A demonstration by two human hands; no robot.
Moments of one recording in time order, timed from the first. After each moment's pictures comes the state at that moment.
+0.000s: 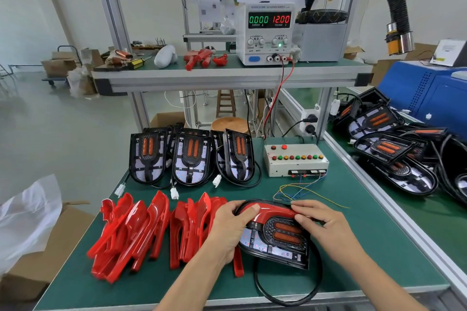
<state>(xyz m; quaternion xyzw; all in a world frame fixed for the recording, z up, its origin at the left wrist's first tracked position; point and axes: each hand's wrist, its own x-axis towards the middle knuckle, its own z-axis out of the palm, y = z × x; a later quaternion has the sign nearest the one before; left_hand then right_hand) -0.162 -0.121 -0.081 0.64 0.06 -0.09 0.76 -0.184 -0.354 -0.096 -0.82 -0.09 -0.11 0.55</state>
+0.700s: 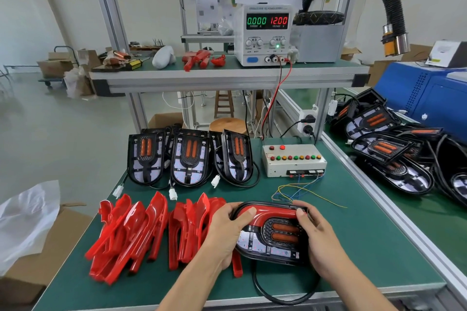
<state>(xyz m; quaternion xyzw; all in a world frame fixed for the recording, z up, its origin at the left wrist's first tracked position) -0.169 -0.118 -0.084 0.61 0.06 -0.08 0.79 -0.187 -0.318 -0.115 -0.59 0.09 -0.05 0.80</state>
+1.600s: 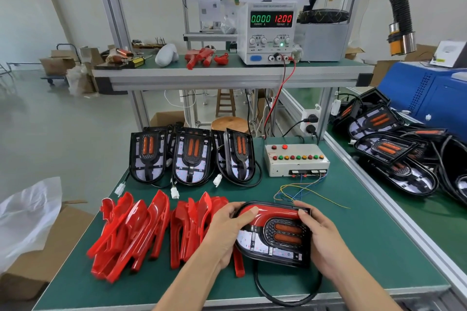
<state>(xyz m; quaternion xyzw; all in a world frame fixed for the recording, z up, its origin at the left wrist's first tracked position) -0.171 -0.112 -0.075 0.58 0.06 -0.12 0.80 -0.188 -0.315 -0.099 -0.52 0.13 0.01 0.85</state>
